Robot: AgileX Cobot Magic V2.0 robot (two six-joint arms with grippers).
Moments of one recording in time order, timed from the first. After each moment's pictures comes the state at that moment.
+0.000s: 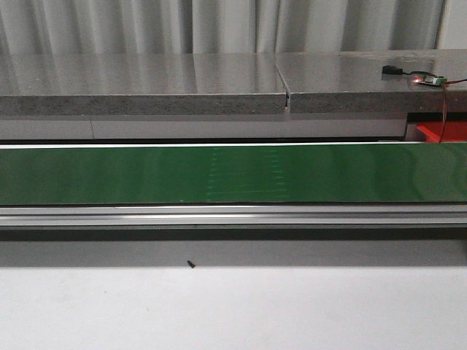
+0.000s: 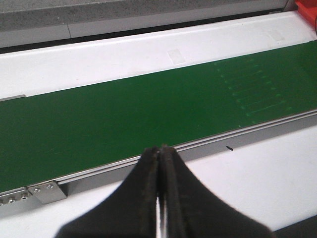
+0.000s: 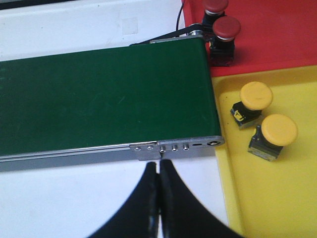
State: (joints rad) left arm -0.09 0.62 -0.79 -0.33 0.85 0.31; right arm -0.06 0.71 -0.73 0.02 0.78 0.13
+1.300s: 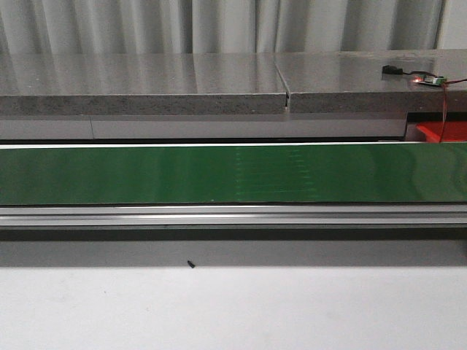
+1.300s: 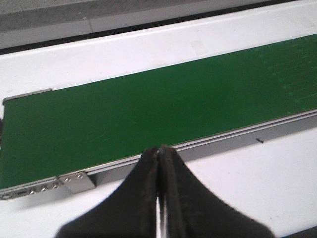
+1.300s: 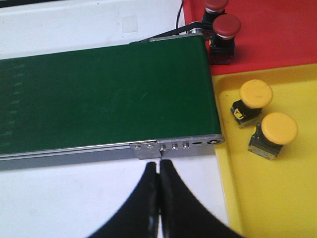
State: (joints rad) left arm -0.08 0.63 -0.76 -0.20 0.82 0.25; right arm -0.06 0.71 -0.73 0.02 0.79 0.13
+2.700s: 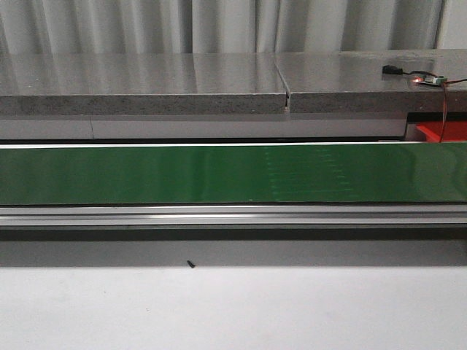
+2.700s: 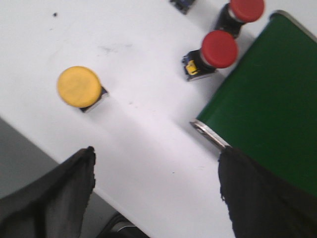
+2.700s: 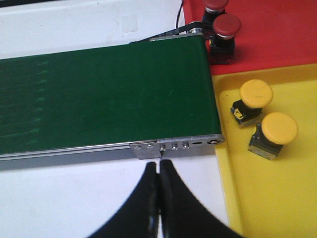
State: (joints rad) left arm 0.66 1.31 -1.05 -0.16 0.95 0.01; right arm -0.06 0.71 -0.73 0.02 0.79 0.13
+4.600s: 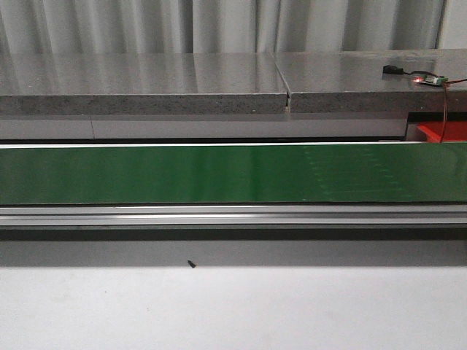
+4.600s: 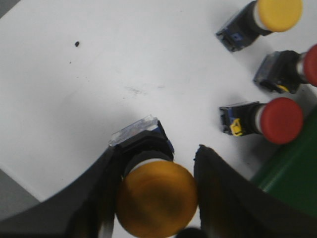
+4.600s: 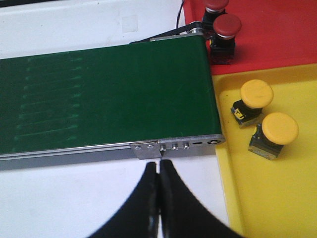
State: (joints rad) left arm 0.73 1.64 -1.25 -0.24 0.92 0.11; right arm -0.06 0.71 -0.73 0.02 0.79 0.13
